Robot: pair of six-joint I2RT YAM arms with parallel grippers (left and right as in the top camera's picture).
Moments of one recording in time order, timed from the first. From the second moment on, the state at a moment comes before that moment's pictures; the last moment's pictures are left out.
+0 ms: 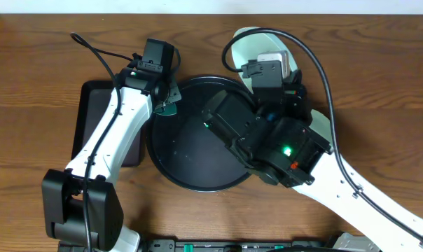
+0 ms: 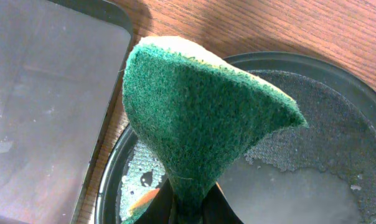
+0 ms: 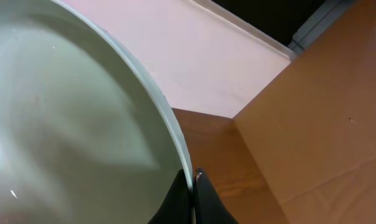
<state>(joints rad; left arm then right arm) -0.24 1.69 1.37 -0.85 -0.13 -0.56 0.96 1.53 1.69 -1.18 1.32 0.46</state>
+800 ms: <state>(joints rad) -0.24 1.69 1.37 -0.86 -0.13 -0.56 0.31 1.52 1.61 -1.21 0.04 0.29</state>
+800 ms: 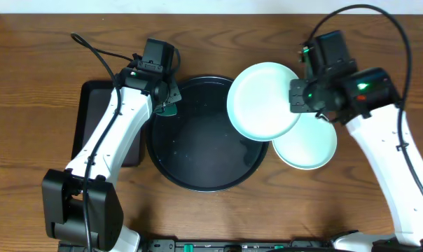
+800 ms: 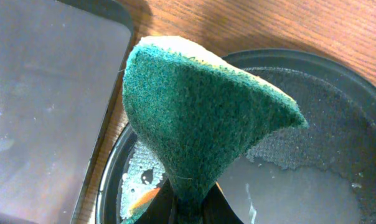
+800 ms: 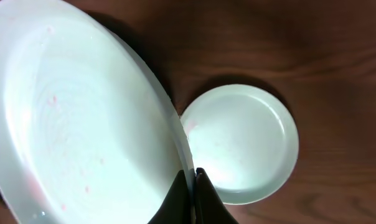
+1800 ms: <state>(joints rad) -0.21 1.69 1.38 -0.94 -0.13 -0.43 -0.25 1.52 0.94 -0.79 -0.23 0.20</state>
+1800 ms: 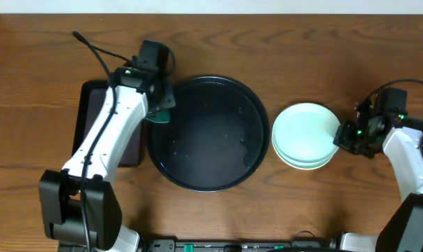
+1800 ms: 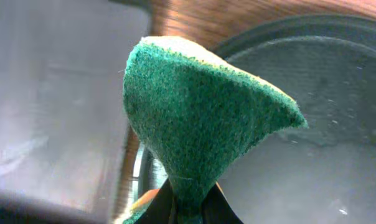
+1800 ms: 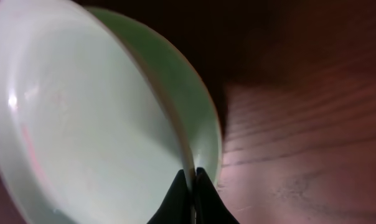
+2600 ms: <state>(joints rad) 0.12 1.75 1.40 -0.91 -0.13 -0.19 -0.04 1.52 1.18 -0.95 -0.27 0.17</state>
